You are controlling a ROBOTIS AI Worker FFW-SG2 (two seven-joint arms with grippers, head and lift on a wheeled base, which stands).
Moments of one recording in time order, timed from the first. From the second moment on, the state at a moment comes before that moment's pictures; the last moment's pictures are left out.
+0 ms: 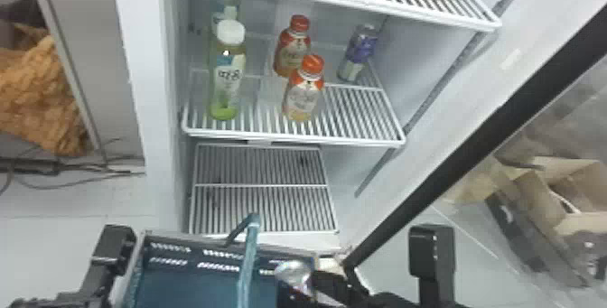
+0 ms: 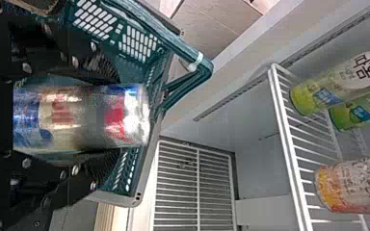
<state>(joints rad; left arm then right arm) 0.26 0.19 -0.06 -1.90 1.27 1.56 -0.51 0.89 -0.16 -0.20 -2.77 -0.63 1.18 0.08</state>
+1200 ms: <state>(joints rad) 0.26 0.19 -0.06 -1.90 1.27 1.56 -0.51 0.84 -0.16 -0.19 -2.64 -0.44 0.58 0.07</state>
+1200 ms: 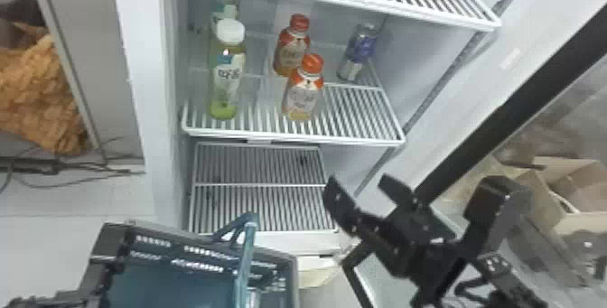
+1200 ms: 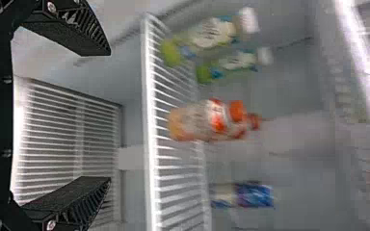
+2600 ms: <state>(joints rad) 0.25 0.19 -0.06 -1.89 1.26 1.56 -0.50 0.48 -0.17 -0.13 -2.07 -0.29 -0.11 0.05</state>
